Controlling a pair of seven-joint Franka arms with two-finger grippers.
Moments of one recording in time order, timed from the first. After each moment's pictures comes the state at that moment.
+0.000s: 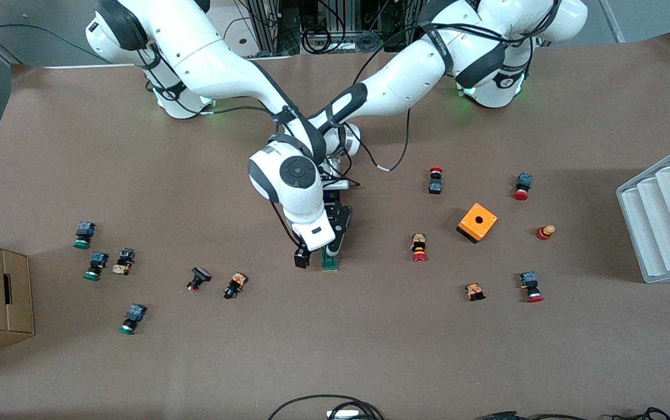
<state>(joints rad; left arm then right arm) -0.78 1.06 -0.38 -1.60 2.07 1.81 -2.56 0.81 0.69 -0.14 -1.59 -0.06 2.38 -0.49</state>
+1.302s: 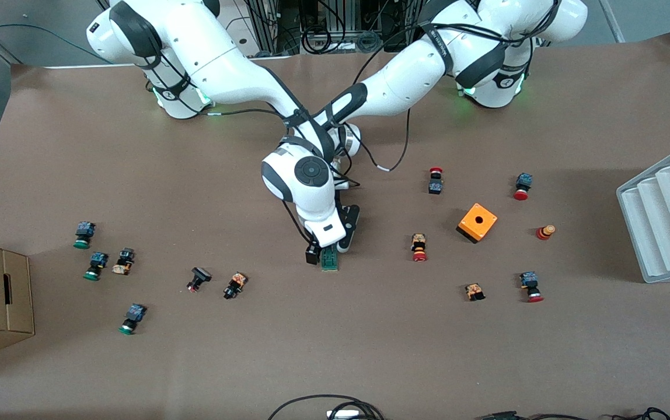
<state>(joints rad) -0.78 1.06 -0.38 -1.60 2.07 1.81 -2.56 0.84 0.74 -0.14 -1.57 -0.06 2.42 -0.45</state>
